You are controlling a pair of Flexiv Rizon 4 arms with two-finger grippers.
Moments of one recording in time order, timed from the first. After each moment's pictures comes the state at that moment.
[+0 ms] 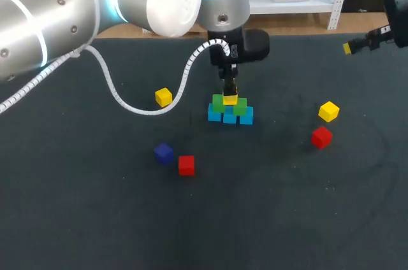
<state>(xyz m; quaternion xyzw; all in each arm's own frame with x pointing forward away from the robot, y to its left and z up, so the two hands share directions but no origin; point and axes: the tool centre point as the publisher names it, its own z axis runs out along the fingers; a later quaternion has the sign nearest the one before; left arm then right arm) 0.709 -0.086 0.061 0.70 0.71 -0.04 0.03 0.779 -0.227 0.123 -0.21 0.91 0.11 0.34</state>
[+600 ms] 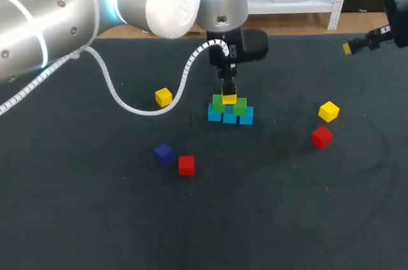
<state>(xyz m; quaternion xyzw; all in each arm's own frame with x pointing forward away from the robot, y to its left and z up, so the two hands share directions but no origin) 0.713 -0.085 0.059 0.70 0.71 -0.04 0.03 0.779 -0.227 0.123 -0.21 0.91 0.11 0.34</state>
